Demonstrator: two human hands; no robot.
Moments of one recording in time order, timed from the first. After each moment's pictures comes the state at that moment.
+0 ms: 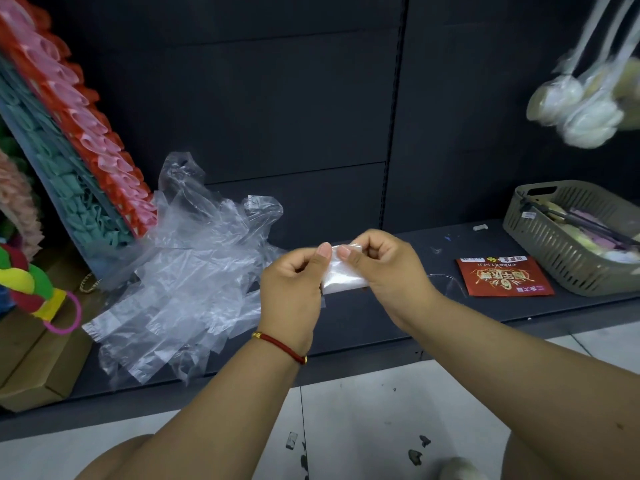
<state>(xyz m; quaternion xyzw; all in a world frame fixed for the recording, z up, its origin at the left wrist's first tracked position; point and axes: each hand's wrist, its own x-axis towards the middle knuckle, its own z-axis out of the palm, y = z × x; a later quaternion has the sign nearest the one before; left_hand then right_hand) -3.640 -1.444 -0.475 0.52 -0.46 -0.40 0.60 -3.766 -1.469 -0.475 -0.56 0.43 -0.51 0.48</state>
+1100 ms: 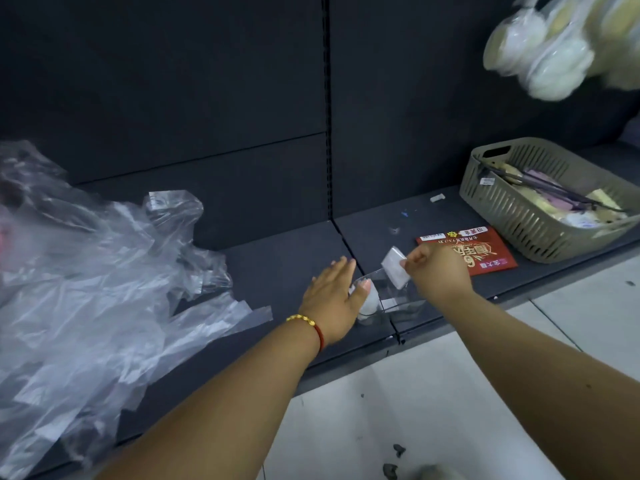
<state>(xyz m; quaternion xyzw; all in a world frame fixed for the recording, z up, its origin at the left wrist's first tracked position) -3.736 -1.591 -0.606 0.52 -0.79 -0.32 0.07 -3.926 -1.592 -0.595 -0.51 0.80 -0.24 0.20</state>
